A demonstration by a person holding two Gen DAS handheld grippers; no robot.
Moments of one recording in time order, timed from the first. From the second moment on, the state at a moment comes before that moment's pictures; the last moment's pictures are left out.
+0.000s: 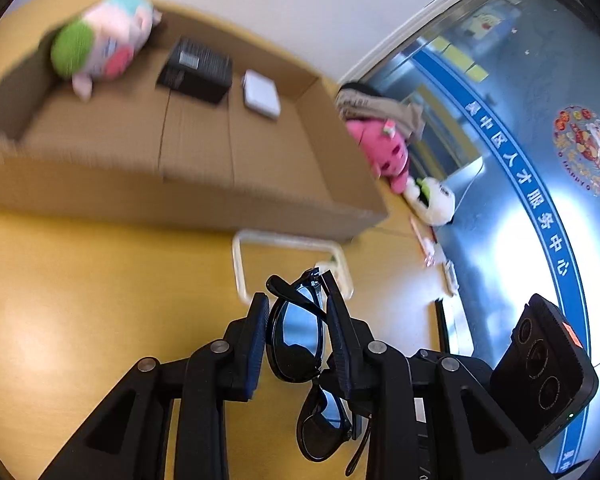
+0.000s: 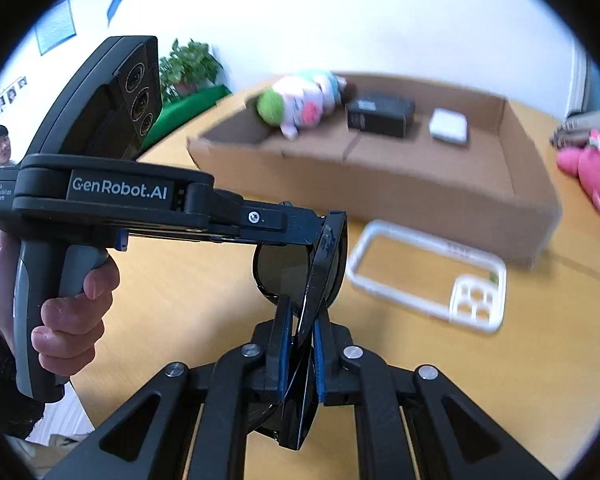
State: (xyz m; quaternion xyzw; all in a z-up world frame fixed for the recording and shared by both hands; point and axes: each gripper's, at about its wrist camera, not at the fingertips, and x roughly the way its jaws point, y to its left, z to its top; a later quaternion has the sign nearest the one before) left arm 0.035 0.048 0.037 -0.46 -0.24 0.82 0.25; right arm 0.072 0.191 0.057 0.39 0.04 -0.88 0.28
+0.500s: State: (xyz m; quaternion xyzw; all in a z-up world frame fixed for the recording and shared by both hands) left arm -0.034 -0.024 0.158 -0.37 -0.18 0.88 0.24; right arm -0.011 0.131 0.160 0.30 0.05 -0.90 0.30
